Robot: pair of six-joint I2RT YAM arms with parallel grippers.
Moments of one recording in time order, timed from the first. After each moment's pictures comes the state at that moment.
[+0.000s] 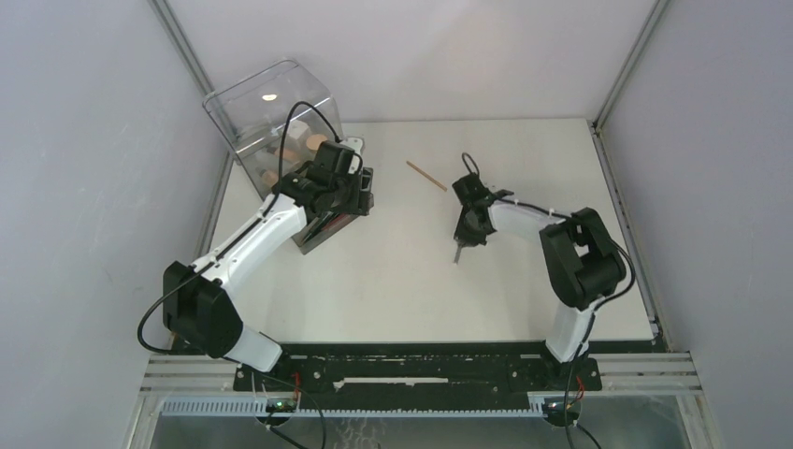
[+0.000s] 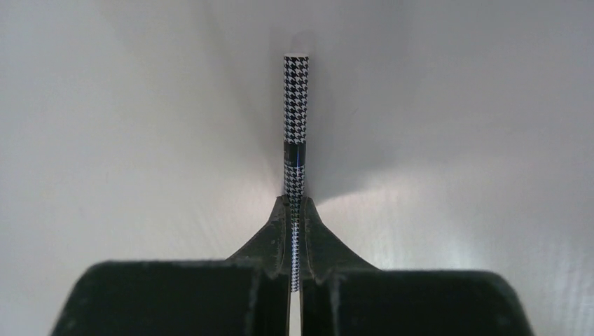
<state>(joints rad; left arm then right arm) -0.51 1.49 1.32 -0.66 -0.13 -0.25 0.44 1.85 1.18 -0.55 0.15 0.78</state>
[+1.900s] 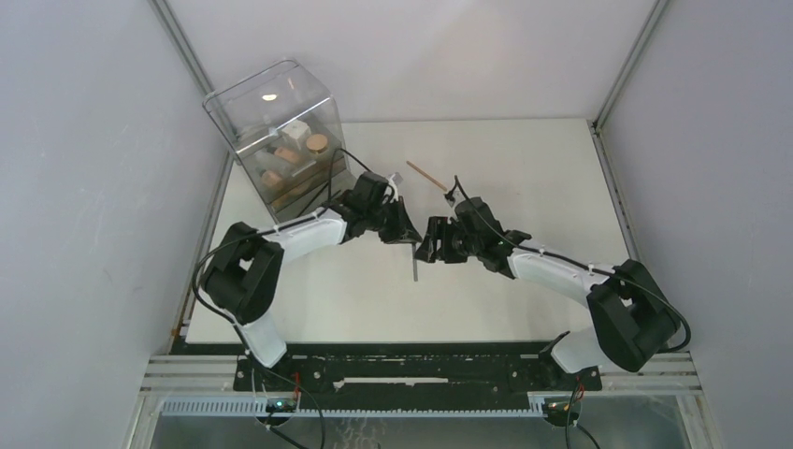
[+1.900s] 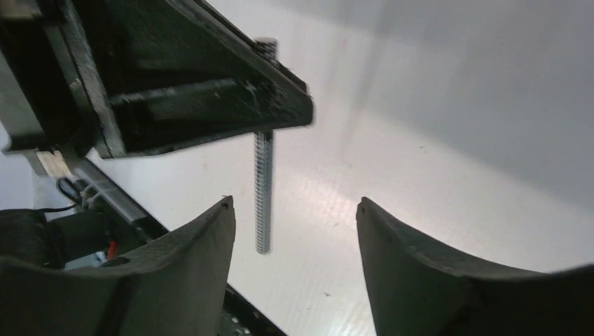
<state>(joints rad) -0.60 1.74 1.07 -0.10 0.41 -0.77 0.64 1.43 0.78 -0.08 -0.24 0.62</state>
